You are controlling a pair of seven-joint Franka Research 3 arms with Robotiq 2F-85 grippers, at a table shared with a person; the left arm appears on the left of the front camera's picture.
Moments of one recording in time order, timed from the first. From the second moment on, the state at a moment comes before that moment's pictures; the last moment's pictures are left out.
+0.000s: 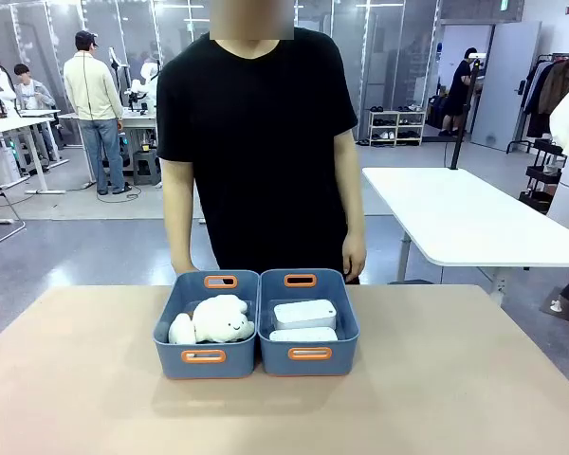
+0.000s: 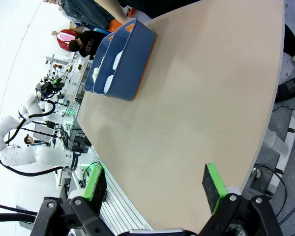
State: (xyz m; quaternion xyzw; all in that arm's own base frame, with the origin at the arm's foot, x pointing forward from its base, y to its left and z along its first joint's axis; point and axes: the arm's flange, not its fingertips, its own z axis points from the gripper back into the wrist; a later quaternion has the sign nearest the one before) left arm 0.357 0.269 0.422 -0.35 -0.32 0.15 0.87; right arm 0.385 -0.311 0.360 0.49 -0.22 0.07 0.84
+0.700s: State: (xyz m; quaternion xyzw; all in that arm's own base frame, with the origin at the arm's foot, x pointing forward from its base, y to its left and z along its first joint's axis) left arm 0.357 0.269 0.422 -0.35 -0.32 0.15 0.87; right arm 0.385 -0.311 0.360 0.49 -0.22 0.07 0.84
